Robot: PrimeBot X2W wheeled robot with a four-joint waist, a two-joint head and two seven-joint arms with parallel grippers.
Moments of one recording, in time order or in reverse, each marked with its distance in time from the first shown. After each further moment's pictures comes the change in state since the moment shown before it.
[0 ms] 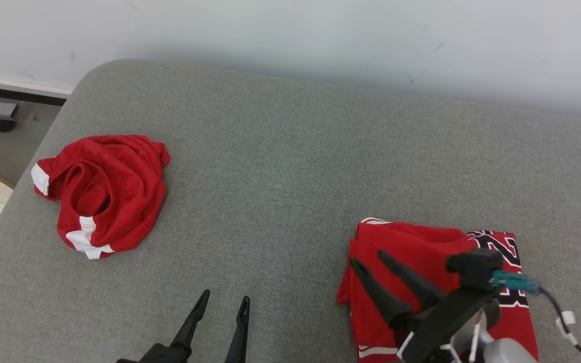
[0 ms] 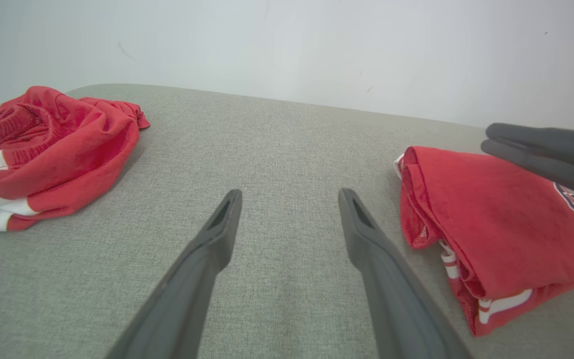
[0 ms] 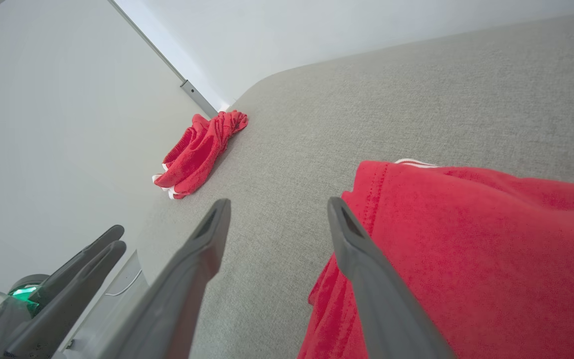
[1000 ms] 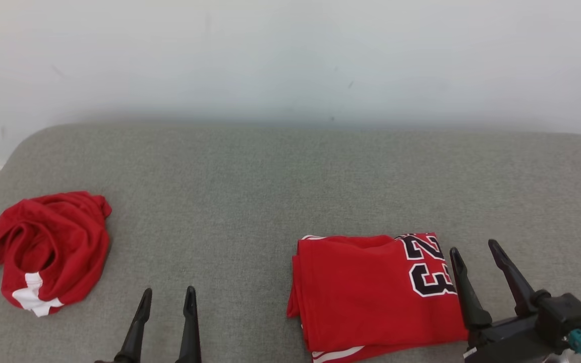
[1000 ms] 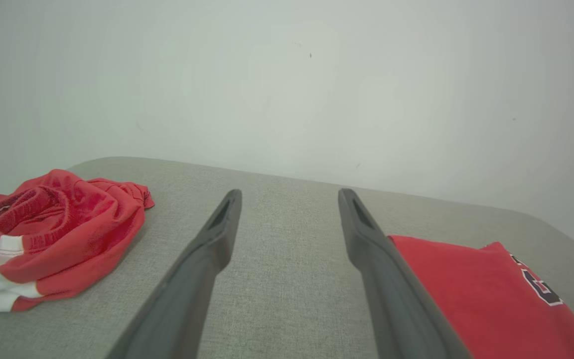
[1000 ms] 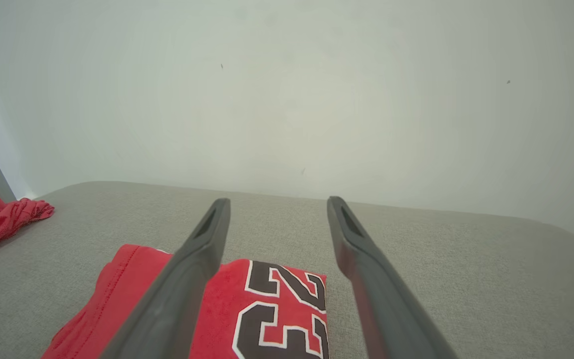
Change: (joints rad) left arm 0.158 -0.115 0.298 -0.112 0.133 -0.044 0.000; right arm 0.101 -0.005 -0.270 0.094 -0.427 0.000 -0.469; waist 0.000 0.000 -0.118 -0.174
